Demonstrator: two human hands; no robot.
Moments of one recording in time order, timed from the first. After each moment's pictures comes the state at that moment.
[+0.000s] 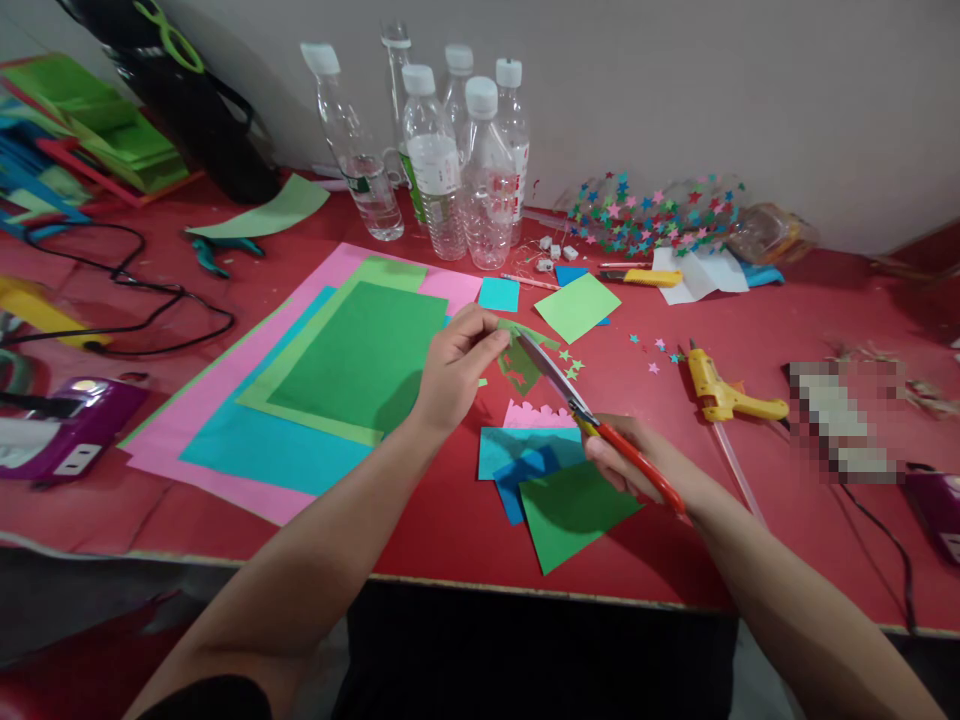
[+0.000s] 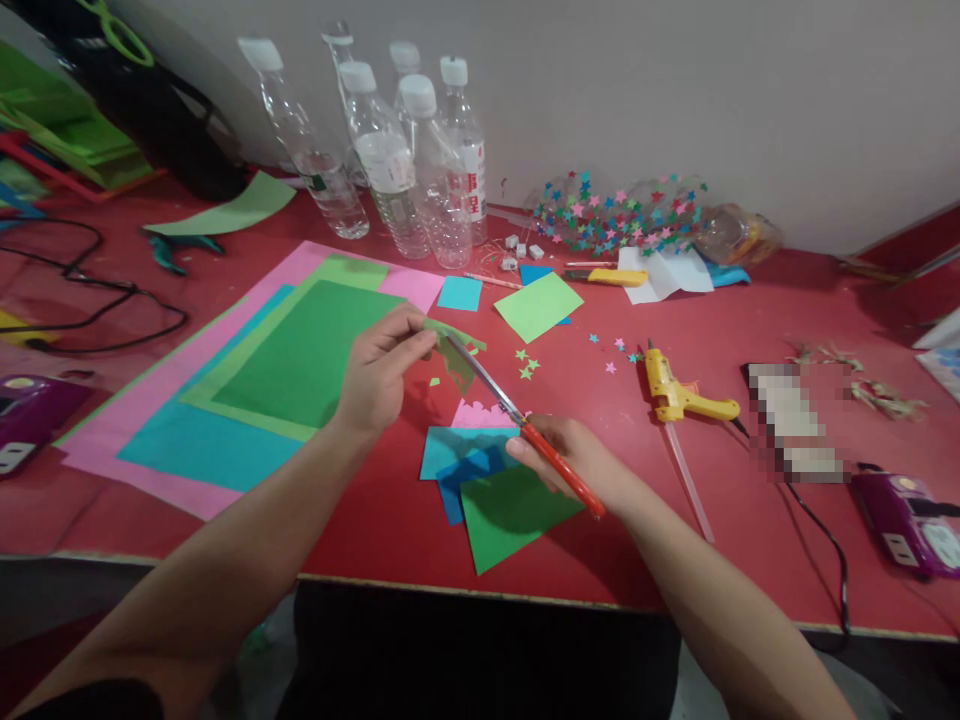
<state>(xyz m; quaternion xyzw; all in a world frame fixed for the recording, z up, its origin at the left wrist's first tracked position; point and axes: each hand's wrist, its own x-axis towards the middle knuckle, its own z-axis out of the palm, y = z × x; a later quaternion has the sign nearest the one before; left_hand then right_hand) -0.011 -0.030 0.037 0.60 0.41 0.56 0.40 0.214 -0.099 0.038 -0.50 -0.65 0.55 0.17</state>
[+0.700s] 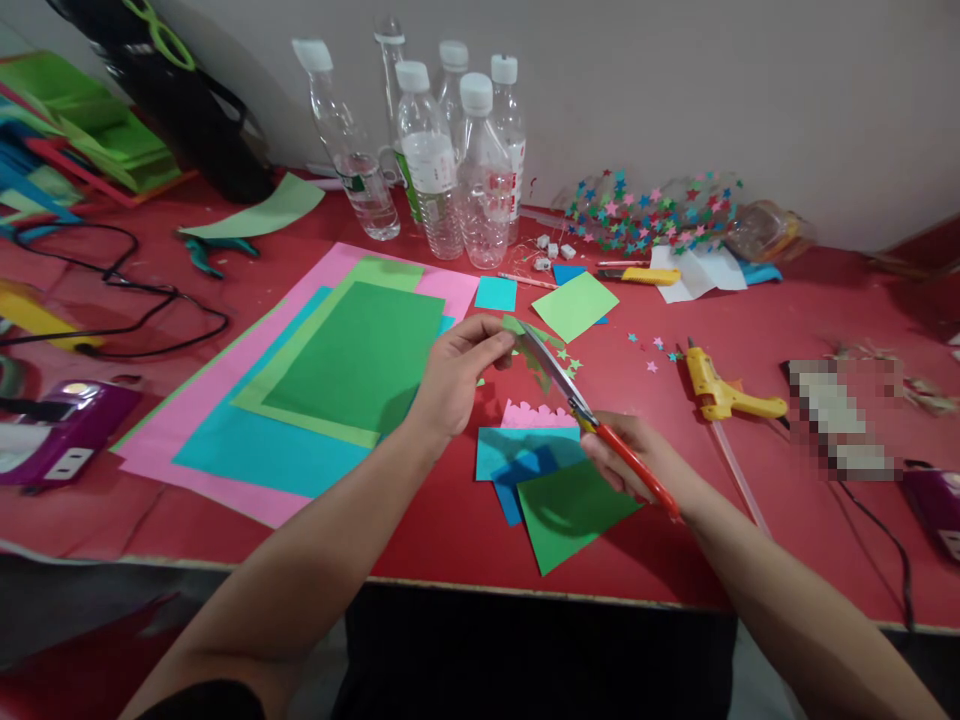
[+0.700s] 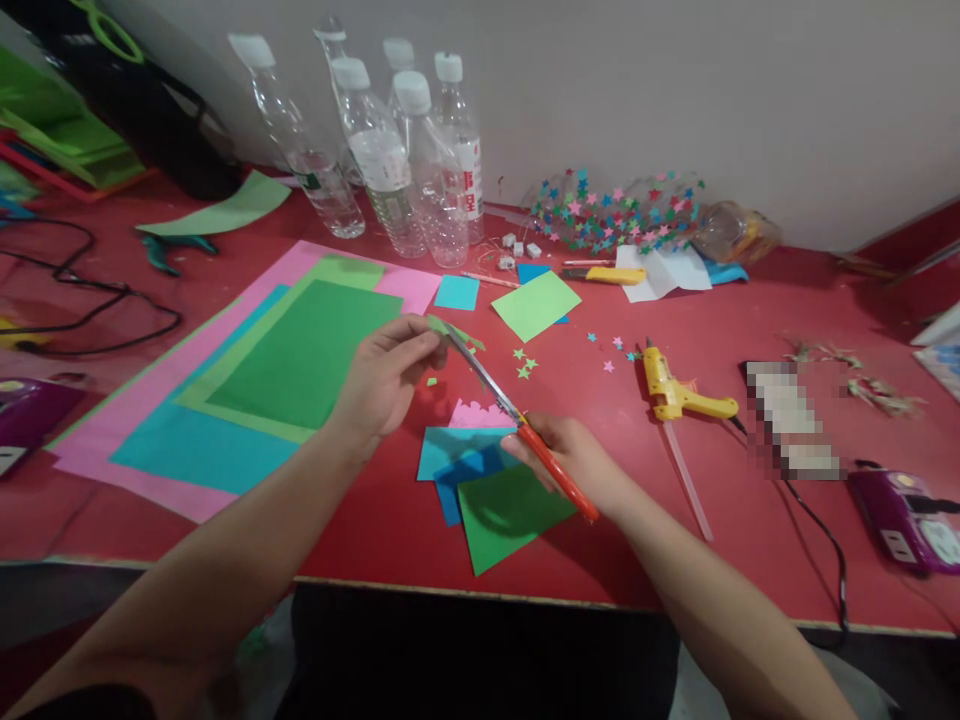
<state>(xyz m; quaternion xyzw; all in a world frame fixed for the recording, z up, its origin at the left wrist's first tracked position) -0.002 -0.031 0.029 0.46 0.38 0.57 0.57 0.205 -0.102 0.045 -0.53 -0.62 0.54 0.20</state>
